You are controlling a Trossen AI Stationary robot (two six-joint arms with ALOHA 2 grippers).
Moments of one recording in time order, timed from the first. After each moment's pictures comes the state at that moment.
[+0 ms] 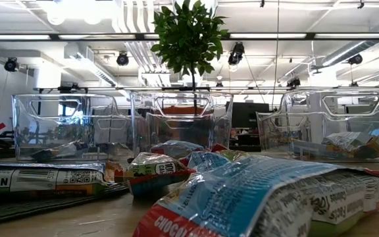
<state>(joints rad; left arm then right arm) -0.44 1.57 1.57 0.24 -1.57 0.60 0.05 1.49 1.37 0.42 0.44 1.07</state>
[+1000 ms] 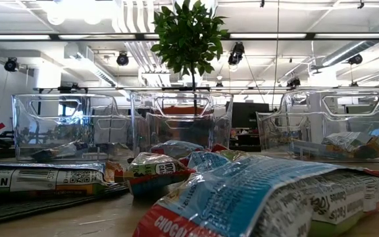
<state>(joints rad) -0.41 1.57 1.53 0.25 -1.53 0.54 0.05 1.49 1.32 0.38 0.40 1.13</state>
